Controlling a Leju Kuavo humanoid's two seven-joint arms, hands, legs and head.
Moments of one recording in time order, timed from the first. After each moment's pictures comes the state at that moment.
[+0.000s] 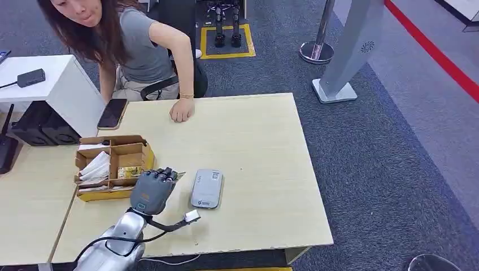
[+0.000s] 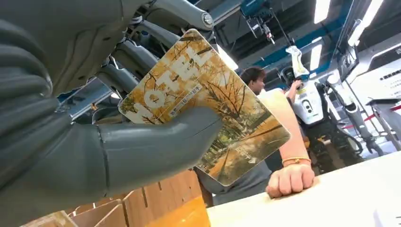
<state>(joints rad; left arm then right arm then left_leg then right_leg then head) -0.36 0.12 -0.60 -0.98 -1.57 0.64 0.16 -0.09 0.09 -1.05 -0.21 1.51 -0.23 0.39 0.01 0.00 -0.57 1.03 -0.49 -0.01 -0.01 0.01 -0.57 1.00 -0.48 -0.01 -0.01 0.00</state>
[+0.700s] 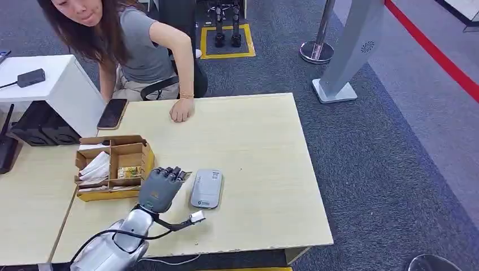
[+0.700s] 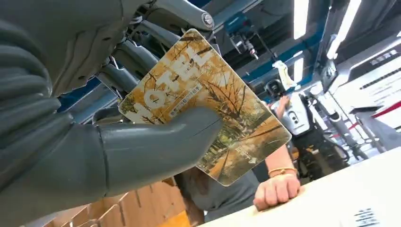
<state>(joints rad) -0.45 0.15 -0.81 -0.92 -1.57 0.64 0.27 -0.09 0.09 -1.03 -0.21 1.51 -0.23 0.39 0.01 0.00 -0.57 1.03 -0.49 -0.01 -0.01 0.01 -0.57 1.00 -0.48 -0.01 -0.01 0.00</state>
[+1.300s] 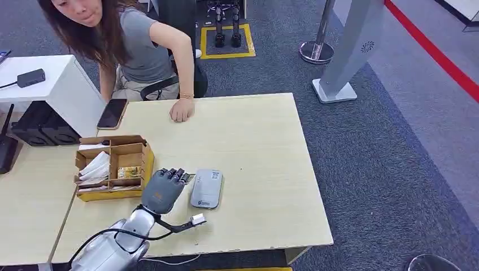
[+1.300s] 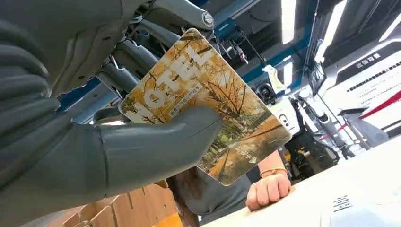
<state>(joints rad) -0.46 0.15 -0.85 -0.90 -1.57 0.64 0.27 -0.09 0.09 -1.03 -0.21 1.52 -0.23 0.39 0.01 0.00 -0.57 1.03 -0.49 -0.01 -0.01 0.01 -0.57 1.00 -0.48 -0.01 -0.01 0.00</state>
